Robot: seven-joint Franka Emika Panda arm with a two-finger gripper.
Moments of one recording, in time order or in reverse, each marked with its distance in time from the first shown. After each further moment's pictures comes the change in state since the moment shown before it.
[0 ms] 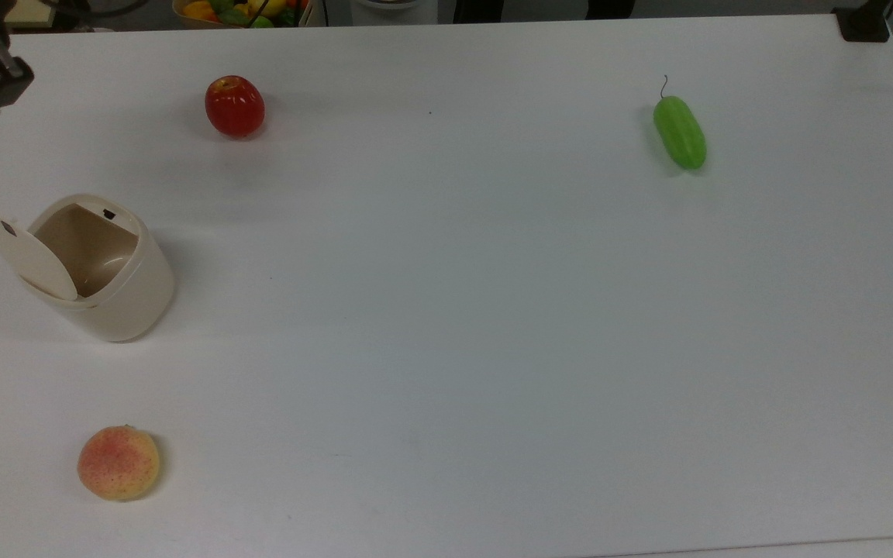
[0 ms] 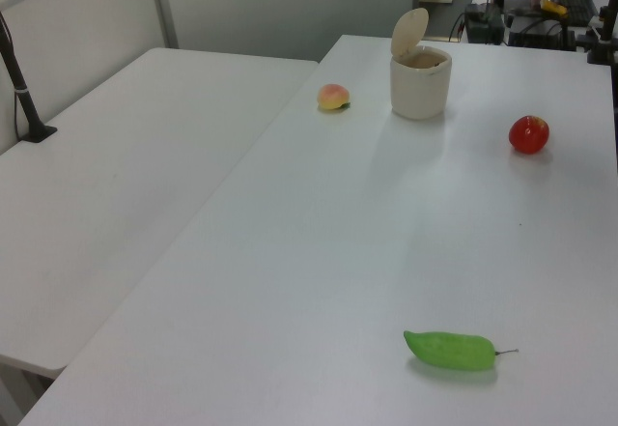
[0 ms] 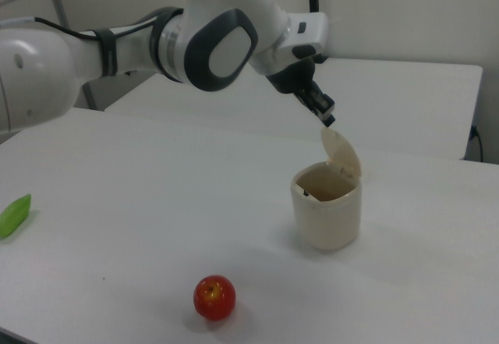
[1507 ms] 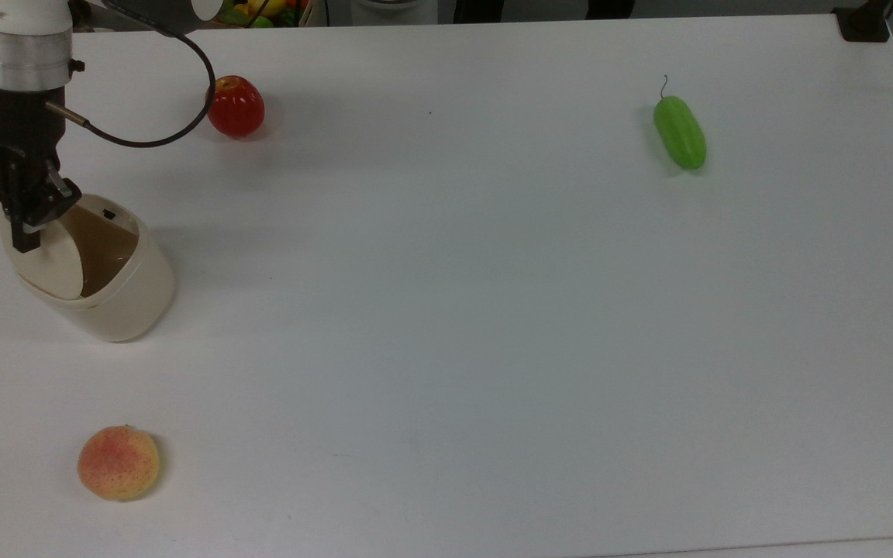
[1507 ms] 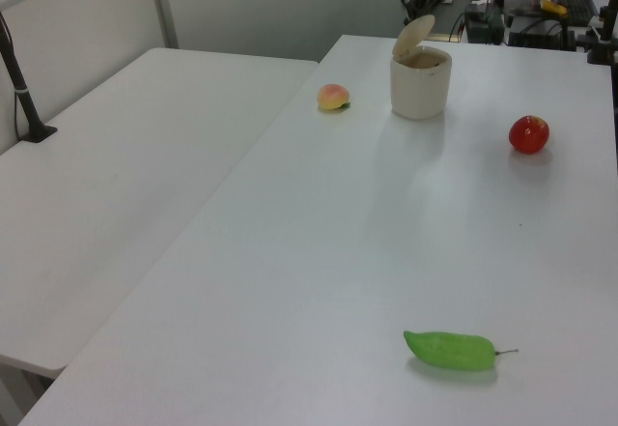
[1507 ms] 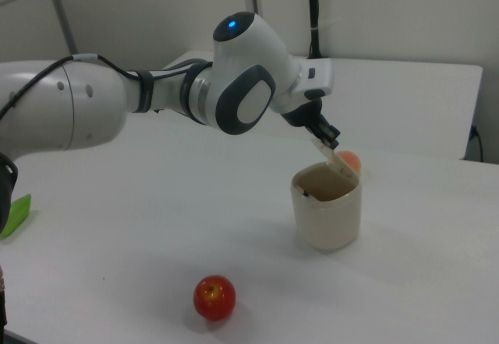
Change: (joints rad) arm 0.026 0.175 0.021 0.002 0.000 0.219 0.006
